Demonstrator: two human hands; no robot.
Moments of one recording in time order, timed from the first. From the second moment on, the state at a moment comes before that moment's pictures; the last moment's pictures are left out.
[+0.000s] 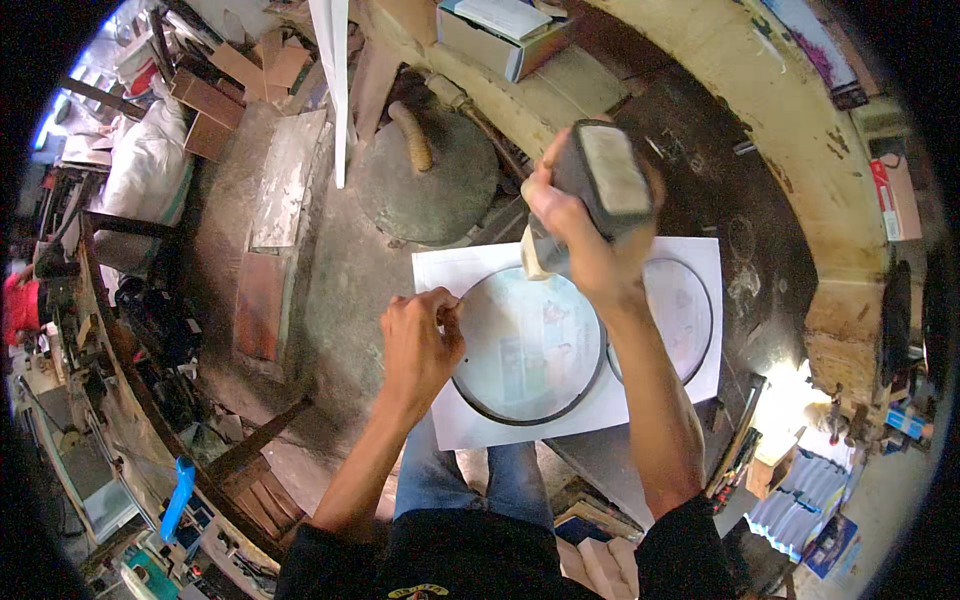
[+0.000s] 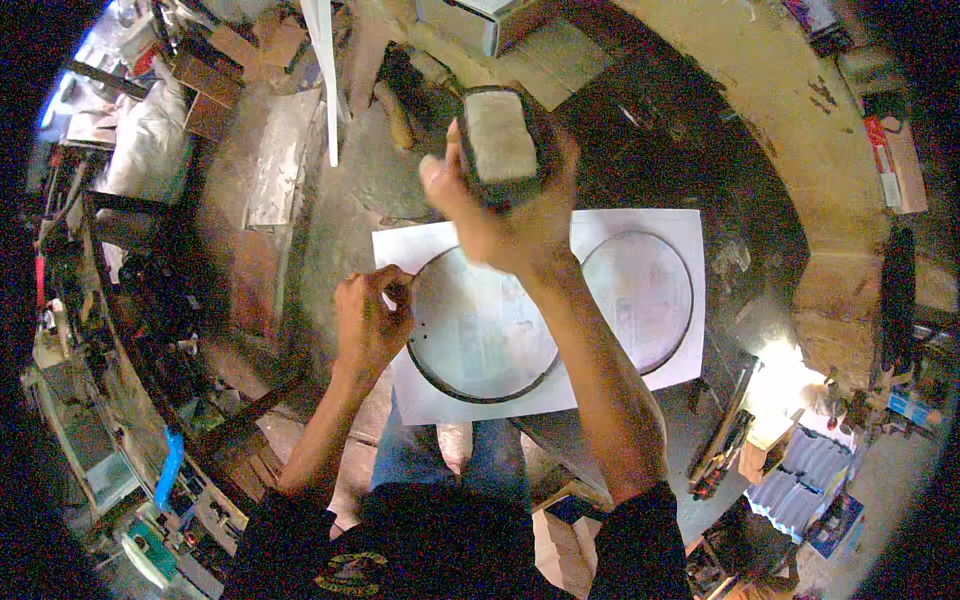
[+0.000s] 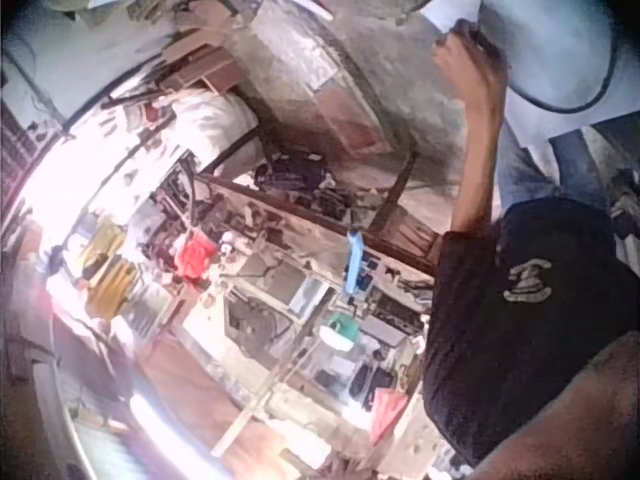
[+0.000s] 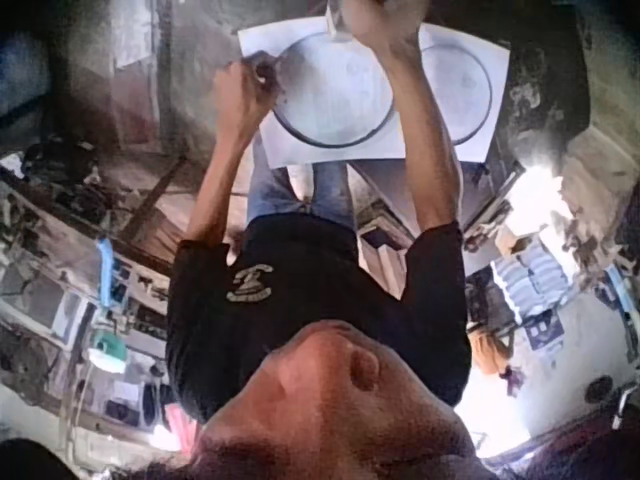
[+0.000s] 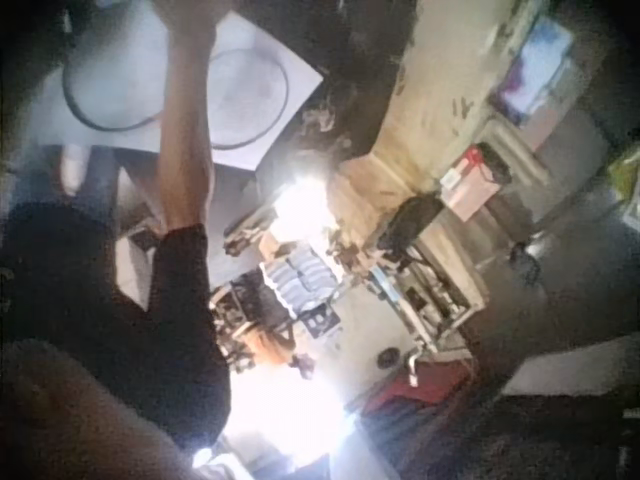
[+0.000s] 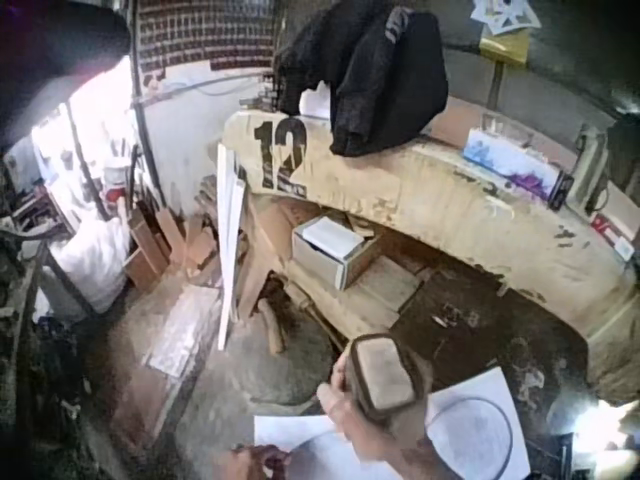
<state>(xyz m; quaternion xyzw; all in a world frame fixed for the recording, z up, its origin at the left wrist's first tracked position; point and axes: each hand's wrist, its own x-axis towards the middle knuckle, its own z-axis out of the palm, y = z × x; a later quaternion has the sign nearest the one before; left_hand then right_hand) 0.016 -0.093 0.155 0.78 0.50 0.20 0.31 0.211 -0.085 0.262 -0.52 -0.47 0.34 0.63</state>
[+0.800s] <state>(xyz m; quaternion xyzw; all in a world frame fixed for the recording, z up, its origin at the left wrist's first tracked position) -0.052 -0.161 0.133 0.60 0.56 0.13 0.56 0.186 -0.086 0.236 -0.31 -0.35 0.51 0.72</state>
